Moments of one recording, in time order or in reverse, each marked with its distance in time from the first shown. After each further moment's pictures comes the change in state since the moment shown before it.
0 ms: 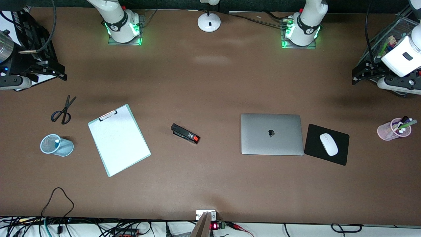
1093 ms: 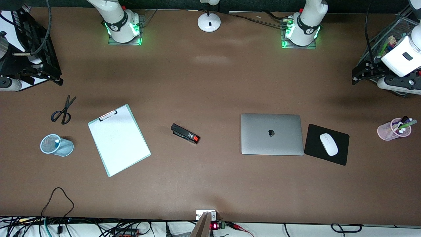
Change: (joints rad) left arm 0.000 0.000 0.000 0.000 0.000 0.000 0.000; right arm -0.001 -0.002 -0.003 0.001 0.002 0.055 0.069
